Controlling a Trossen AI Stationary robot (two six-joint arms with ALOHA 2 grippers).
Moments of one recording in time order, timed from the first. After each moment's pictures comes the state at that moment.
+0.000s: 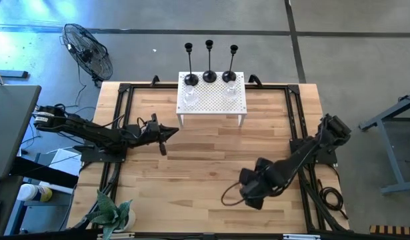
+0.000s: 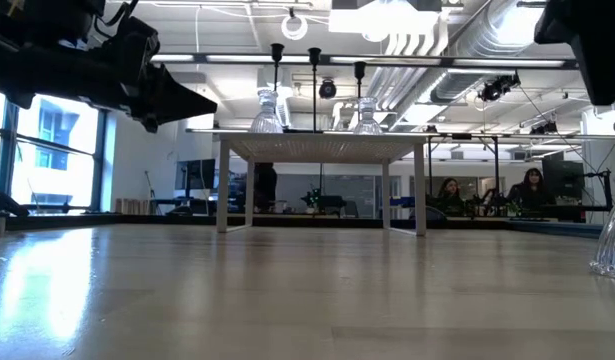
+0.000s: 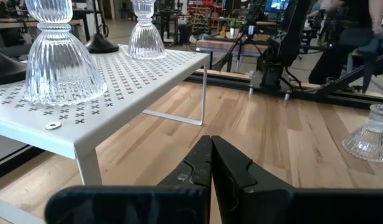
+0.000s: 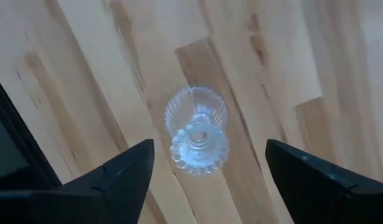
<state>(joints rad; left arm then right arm) -0.07 1.04 0.15 0.86 -0.40 -0.09 0.61 1.70 1.39 -1.17 0.09 0.98</state>
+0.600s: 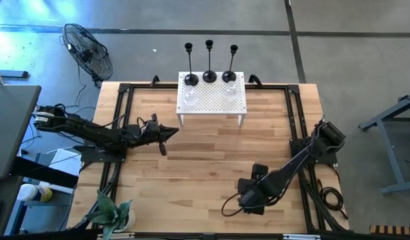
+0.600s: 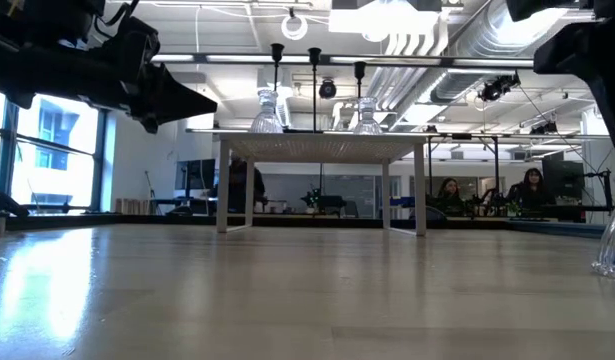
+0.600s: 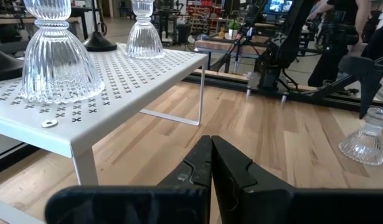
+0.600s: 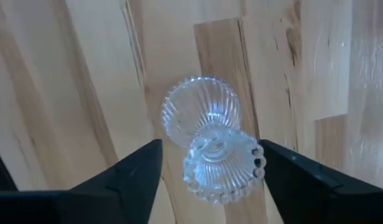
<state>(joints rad) -0.07 1.04 0.15 0.86 -0.40 -0.11 0.66 1.80 1.35 -1.10 0.10 0.84</state>
